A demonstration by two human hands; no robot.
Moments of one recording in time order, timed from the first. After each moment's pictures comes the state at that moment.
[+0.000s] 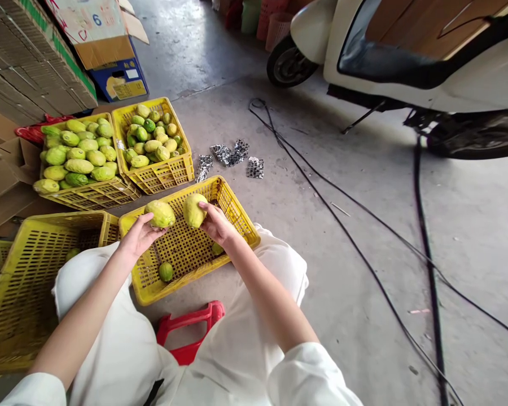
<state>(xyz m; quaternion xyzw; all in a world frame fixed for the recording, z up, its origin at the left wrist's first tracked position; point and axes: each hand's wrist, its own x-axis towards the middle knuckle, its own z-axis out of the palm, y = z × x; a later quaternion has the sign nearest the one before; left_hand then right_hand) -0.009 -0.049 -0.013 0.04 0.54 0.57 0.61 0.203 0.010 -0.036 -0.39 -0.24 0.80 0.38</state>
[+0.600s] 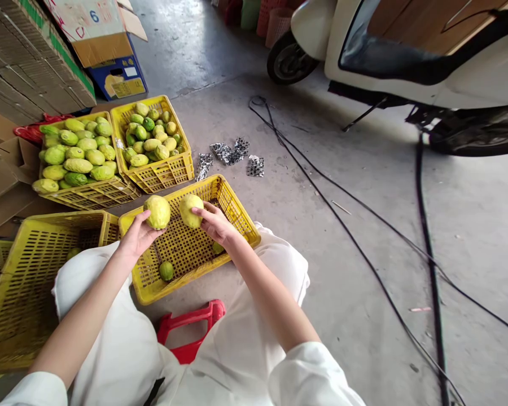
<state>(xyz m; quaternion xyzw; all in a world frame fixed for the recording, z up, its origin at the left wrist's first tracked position) -0.006 -0.047 -0.008 0.02 0.53 0.59 0.61 0.204 0.007 -0.030 -0.40 -0.25 0.80 0.36</state>
